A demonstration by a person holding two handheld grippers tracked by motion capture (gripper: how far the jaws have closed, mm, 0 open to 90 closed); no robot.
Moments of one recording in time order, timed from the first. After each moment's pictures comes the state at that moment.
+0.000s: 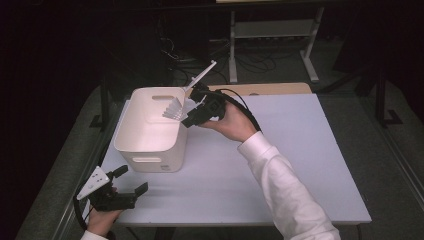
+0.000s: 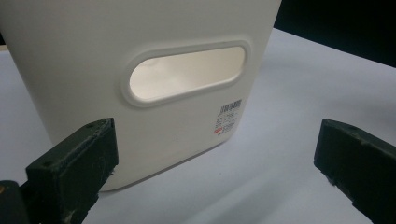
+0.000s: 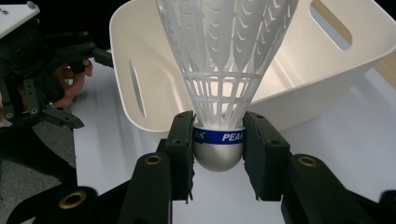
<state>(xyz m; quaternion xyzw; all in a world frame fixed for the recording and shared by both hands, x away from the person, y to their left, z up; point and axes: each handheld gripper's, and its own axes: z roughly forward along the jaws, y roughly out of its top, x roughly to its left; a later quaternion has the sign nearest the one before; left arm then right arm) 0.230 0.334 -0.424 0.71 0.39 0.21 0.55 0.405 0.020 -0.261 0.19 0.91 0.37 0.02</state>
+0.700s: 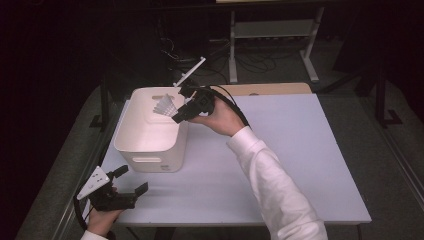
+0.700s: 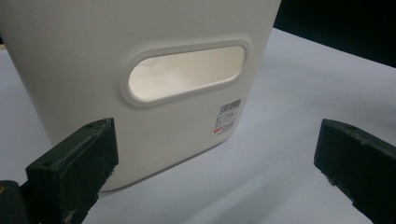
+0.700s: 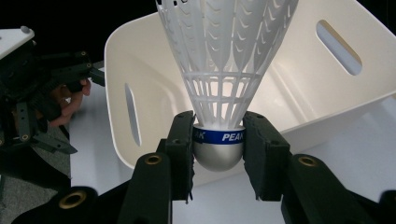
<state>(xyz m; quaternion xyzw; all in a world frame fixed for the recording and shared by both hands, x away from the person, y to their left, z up) 0.230 0.334 -0.424 0.71 0.39 0.21 0.55 0.424 0.044 -0.264 0.19 0.90 0.39 0.01</state>
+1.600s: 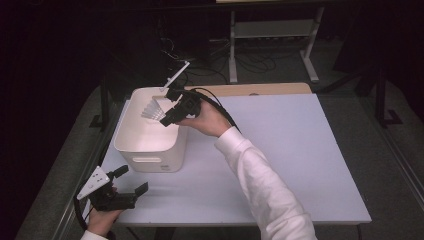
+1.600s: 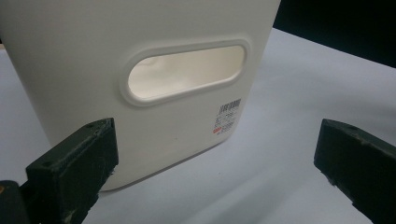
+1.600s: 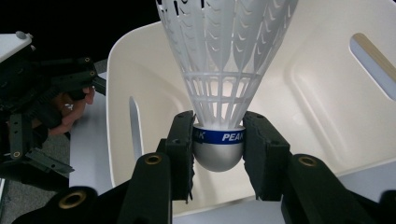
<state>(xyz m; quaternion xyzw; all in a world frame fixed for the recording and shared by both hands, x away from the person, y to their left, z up) 0.231 0.334 -0.424 0.71 0.39 0.21 0.55 0.430 0.079 -0.277 0.16 0.91 0.39 -0.01</state>
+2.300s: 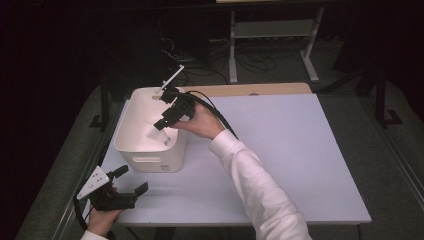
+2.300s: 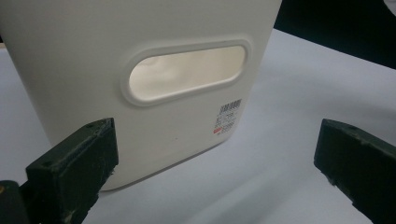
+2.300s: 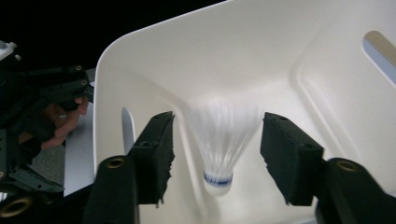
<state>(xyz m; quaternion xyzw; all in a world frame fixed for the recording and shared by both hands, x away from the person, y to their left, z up) 0.231 0.334 -0.424 0.71 0.39 0.21 0.55 0.435 0.093 -0.289 0.17 0.91 0.39 -0.01</state>
